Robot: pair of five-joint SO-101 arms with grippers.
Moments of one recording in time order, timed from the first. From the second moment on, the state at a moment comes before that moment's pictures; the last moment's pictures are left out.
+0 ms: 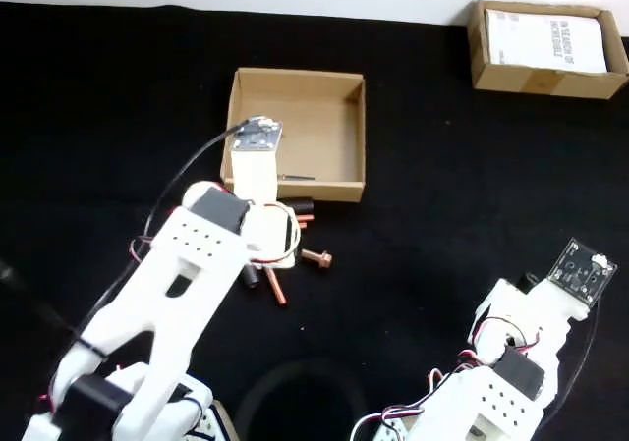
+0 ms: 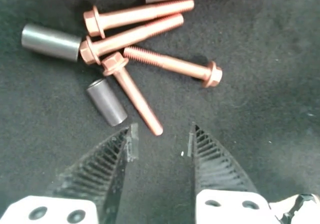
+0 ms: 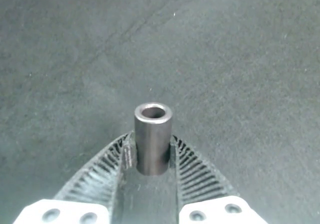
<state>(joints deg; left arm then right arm) 20.1 -21.8 35.5 68.6 25.4 30.6 -80.1 88.1 42.6 2.2</state>
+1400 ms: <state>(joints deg) 14.3 2.9 34.7 50.8 25.4 30.6 -80.1 88.4 40.7 2.2</state>
